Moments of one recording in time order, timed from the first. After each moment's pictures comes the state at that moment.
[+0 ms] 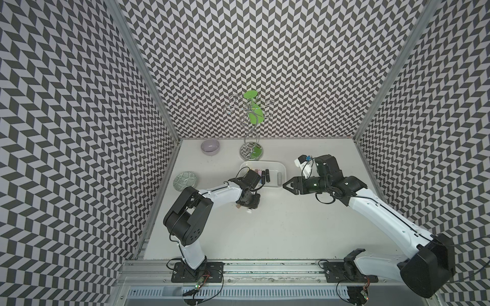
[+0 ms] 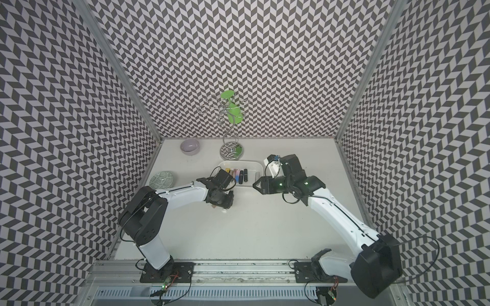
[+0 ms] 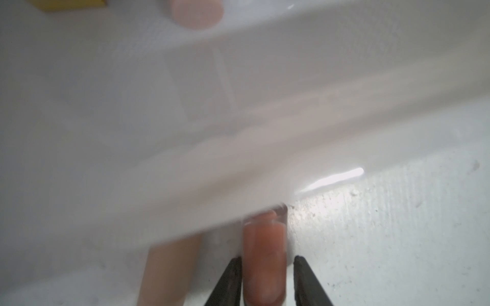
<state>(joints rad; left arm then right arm) -0.64 1.76 1.05 -0.54 0.05 -0.32 0.48 1.26 1.05 -0.54 -0.51 0.41</state>
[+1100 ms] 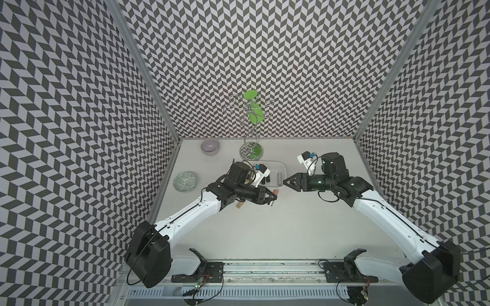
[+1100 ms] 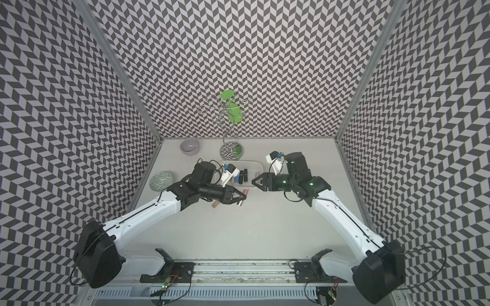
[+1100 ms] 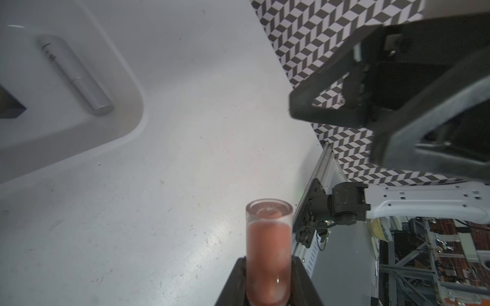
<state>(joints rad) -0.63 1.31 0.98 -0.29 0.76 -0.44 0.45 1.22 1.05 -0.46 -0.67 0.52</state>
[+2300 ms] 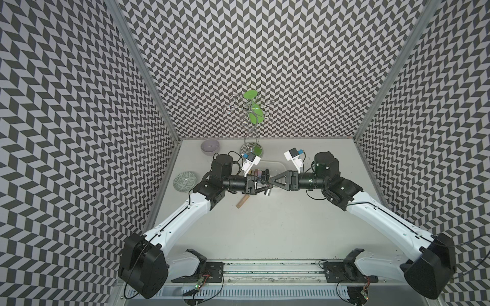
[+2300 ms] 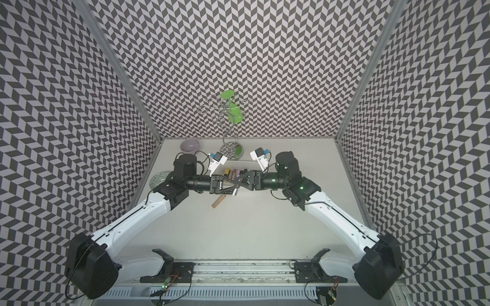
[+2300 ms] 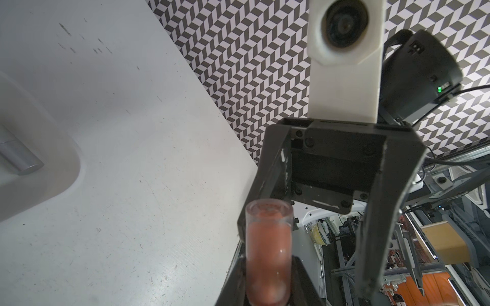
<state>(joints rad) -0.49 1.25 0.95 -0.06 1.03 -0.62 0.60 1.25 1.04 -0.09 -0.80 0.79</state>
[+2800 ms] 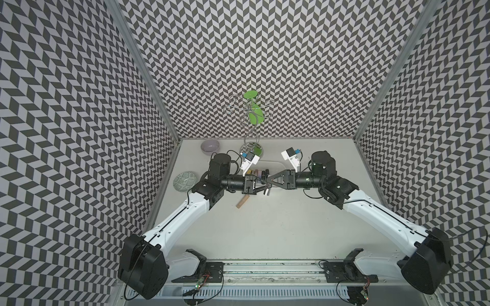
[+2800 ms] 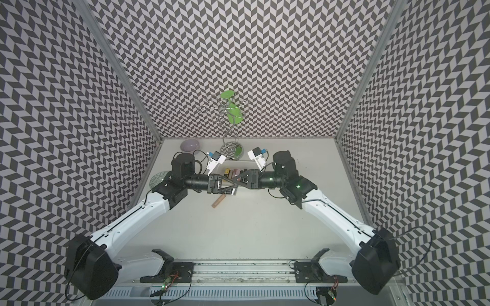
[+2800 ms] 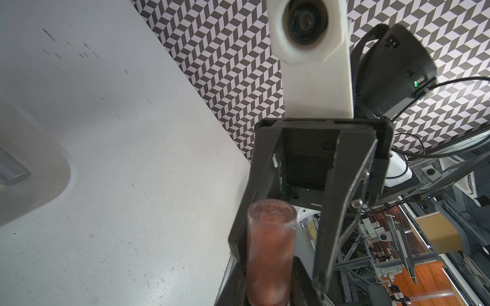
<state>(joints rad) -0.47 1.25 0.95 -0.05 1.07 -0.62 0.61 1.28 1.04 -0.05 -0.80 0.82</state>
